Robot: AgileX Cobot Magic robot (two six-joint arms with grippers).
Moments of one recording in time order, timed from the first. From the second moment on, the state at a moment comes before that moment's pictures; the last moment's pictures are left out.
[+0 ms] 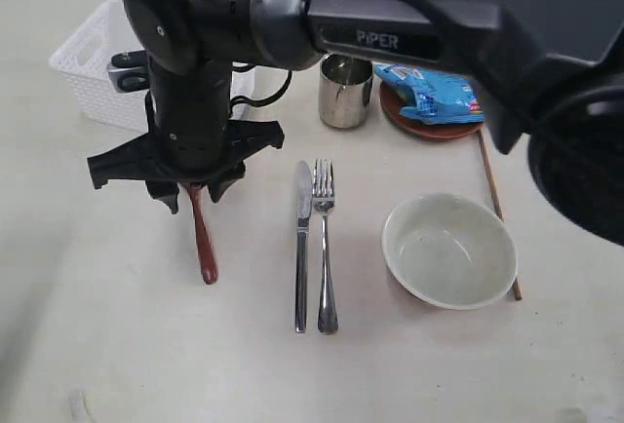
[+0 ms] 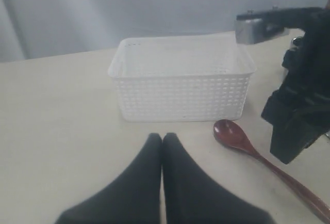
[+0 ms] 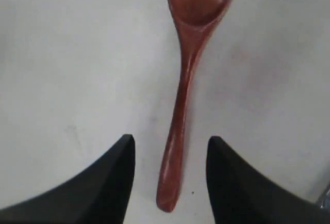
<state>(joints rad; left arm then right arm) -0.26 0.00 0.00 0.04 0.32 0.00 0.97 2.20 -1.76 0.08 1.02 0.47</state>
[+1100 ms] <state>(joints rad) -0.26 0.00 0.00 0.04 0.32 0.00 1.03 2.13 -1.76 0.11 1.14 0.22</state>
